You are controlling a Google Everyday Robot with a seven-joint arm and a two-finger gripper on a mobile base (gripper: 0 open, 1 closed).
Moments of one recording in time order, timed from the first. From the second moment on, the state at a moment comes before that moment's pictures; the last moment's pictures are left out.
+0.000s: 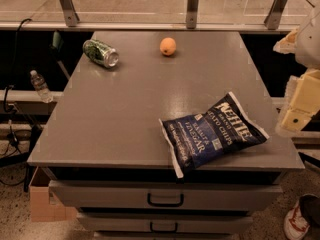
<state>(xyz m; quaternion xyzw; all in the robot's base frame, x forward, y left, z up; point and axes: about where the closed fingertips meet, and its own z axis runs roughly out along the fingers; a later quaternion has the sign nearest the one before) 0.438 -0.217 0.976 -0.60 0.78 -0.03 0.16</state>
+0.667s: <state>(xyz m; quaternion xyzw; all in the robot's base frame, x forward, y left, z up) 0.463 -0.207 0.970 -0.61 0.77 -0.02 0.18</state>
